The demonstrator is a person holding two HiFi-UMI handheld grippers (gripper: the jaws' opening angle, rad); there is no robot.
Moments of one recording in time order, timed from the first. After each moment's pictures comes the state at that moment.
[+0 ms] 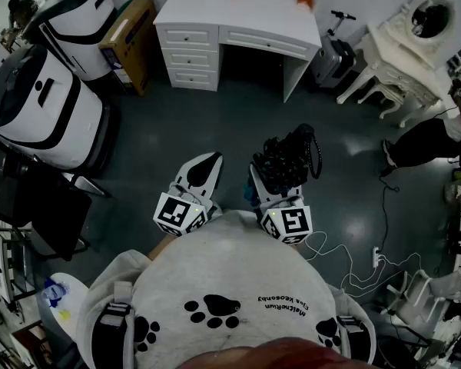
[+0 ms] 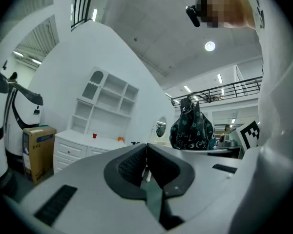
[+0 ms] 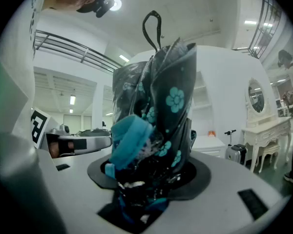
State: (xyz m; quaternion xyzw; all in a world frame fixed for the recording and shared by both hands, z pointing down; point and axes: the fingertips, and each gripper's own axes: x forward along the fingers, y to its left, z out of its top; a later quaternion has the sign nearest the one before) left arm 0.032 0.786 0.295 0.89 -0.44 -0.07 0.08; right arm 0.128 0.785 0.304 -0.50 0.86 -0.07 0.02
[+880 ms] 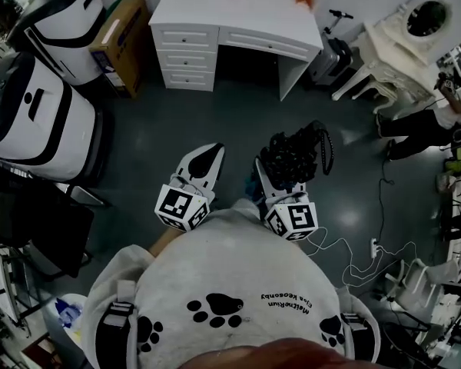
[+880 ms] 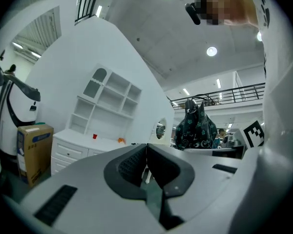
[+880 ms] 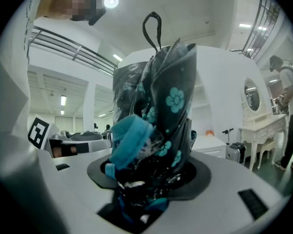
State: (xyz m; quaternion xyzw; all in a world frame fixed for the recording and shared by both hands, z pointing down) left arm -0.052 0.704 0.286 0.90 -0.42 -0.07 0.10; right arm 0.052 0.715 0.286 -0.53 0.84 -0.08 0.02
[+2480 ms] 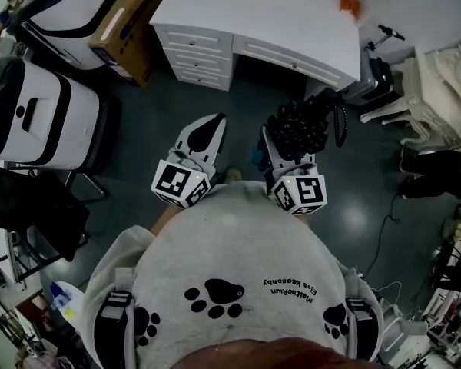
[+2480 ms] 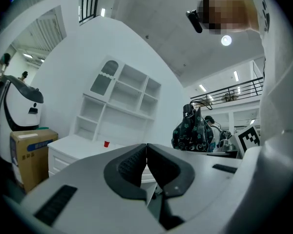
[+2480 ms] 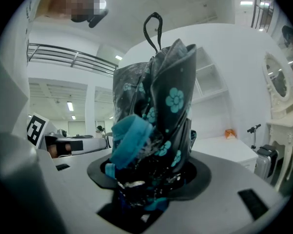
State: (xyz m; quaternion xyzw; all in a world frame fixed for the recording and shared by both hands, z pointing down) left arm 0.012 0.334 0.292 0.86 -0.50 -0.06 0.10; right arm 0.122 0.316 0.307 -0.45 0.89 -0.10 0.02
